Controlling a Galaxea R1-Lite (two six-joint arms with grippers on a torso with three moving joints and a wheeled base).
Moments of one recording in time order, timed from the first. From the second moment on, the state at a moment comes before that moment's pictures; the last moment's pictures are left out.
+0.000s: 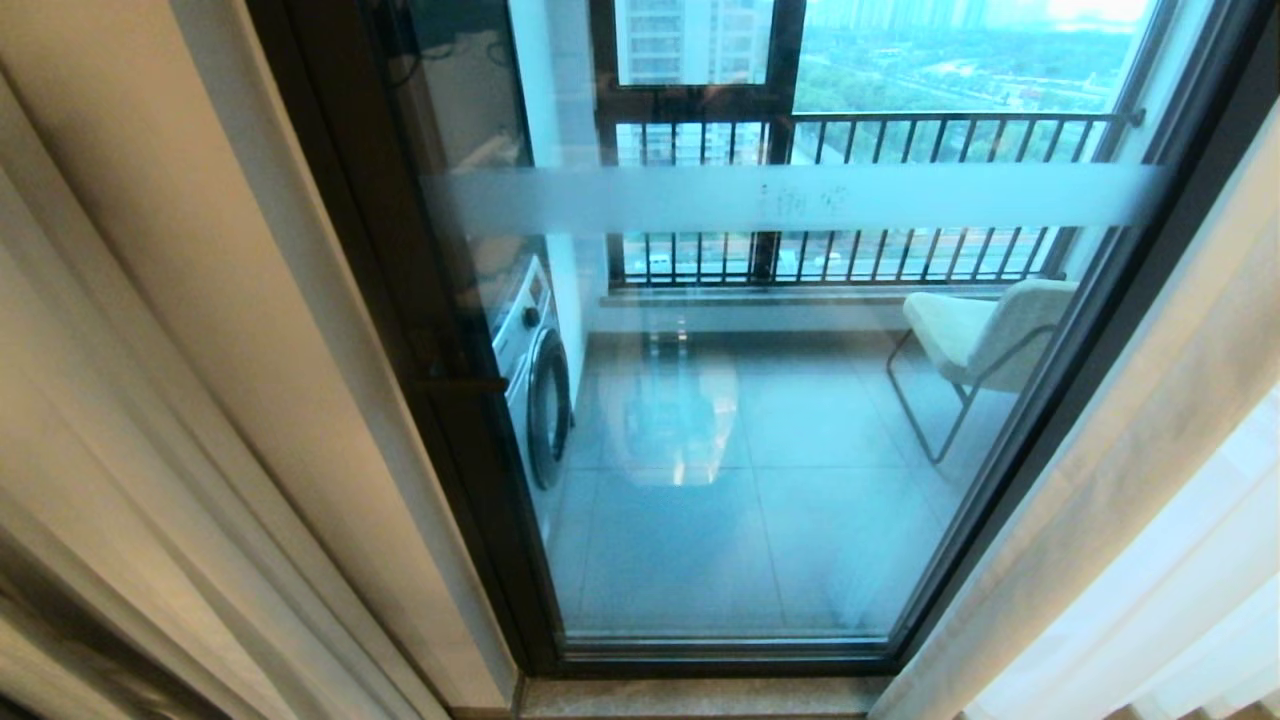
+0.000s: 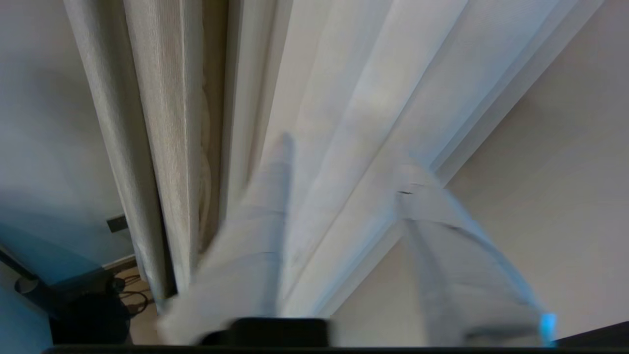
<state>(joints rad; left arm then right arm) 0.39 1.41 -1.48 0.21 0.53 -0.41 0.00 0.02 0.00 0.00 0.05 -0.07</state>
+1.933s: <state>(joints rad) 0.48 1.76 -1.93 0.24 0.45 -0.43 0.00 0.03 0.00 0.00 0.05 -0.07</state>
